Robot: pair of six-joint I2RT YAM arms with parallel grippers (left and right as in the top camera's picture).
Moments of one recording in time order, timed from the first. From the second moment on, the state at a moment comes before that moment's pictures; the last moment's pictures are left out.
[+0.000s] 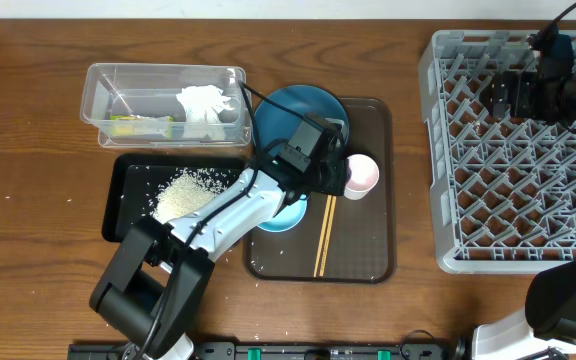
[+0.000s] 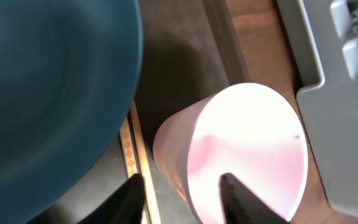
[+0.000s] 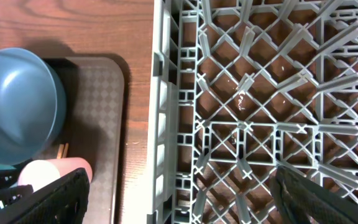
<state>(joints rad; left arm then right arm) -0.64 1.79 1.12 -0.27 0.25 -0.44 -0.26 1.74 1.76 -1.12 -0.32 -0.14</state>
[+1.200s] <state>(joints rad) -0.20 1.65 1.12 -0.08 1.04 -0.66 -0.15 1.74 1.68 -1.16 -0.77 -0.43</state>
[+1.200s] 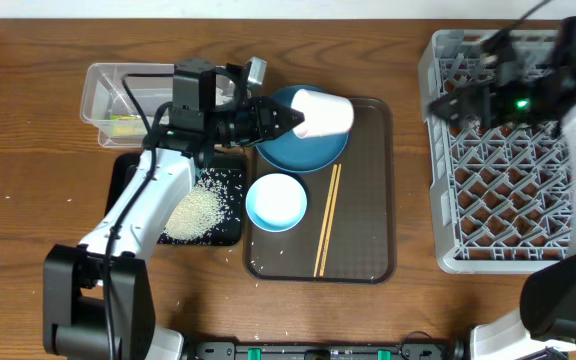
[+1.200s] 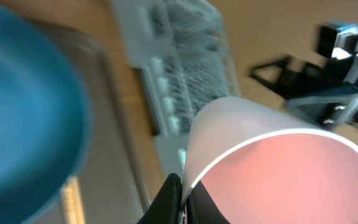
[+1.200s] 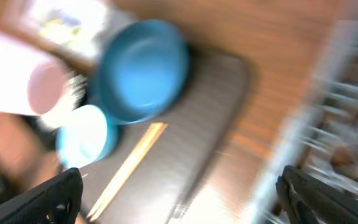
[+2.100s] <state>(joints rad) -0.24 1.65 1.12 -0.05 1.21 -0.70 0.16 1.74 1.54 -1.08 -1.14 -0.71</state>
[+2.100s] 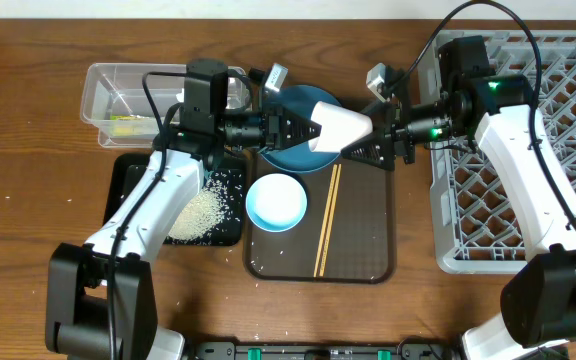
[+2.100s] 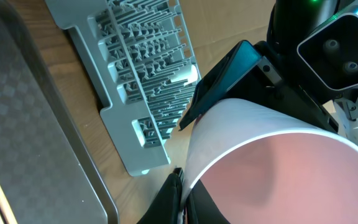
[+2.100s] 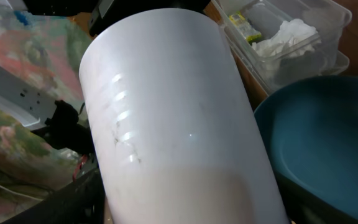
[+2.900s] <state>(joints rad) -0.24 1.65 1.12 -0.19 1.06 -0.61 0.15 1.74 1.54 -1.05 -1.03 -0.65</state>
